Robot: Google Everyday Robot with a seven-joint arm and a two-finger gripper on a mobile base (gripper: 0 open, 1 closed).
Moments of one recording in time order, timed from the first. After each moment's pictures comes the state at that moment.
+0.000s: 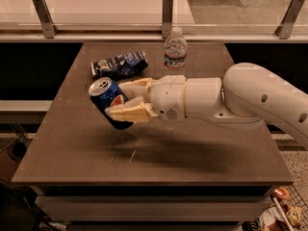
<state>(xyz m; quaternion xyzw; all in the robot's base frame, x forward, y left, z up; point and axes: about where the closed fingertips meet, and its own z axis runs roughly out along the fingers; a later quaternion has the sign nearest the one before) 0.482 0.071 0.916 -0.51 0.59 0.36 0.52</state>
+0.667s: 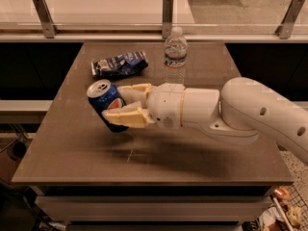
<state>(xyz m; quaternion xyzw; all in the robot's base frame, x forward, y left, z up) 0.479 0.077 0.910 -0.48 0.58 0.37 0.54</state>
